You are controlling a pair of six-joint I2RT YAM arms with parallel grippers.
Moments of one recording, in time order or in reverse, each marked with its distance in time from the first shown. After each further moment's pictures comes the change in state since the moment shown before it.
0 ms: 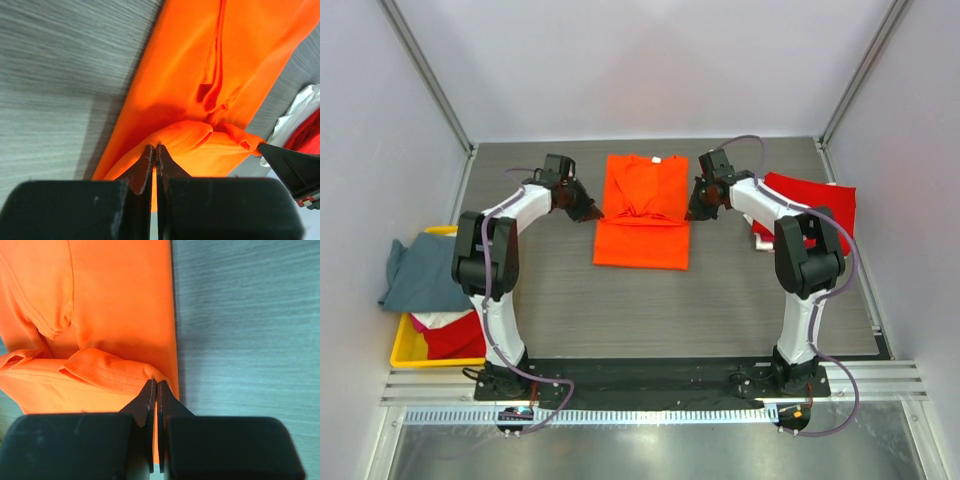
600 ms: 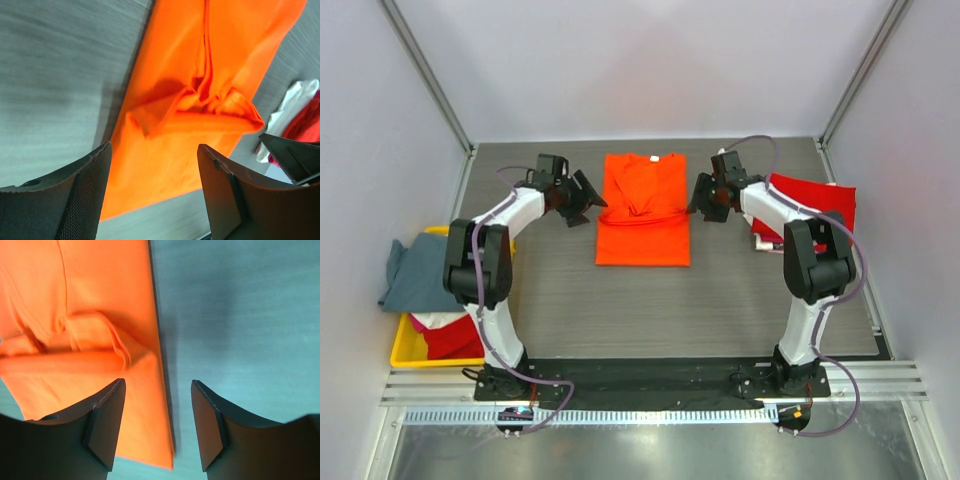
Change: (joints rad) left arm 0.019 -0.038 -0.033 0.041 0.005 0.019; right arm -0.045 -0.023 -0.043 0.078 -0.007 -0.045
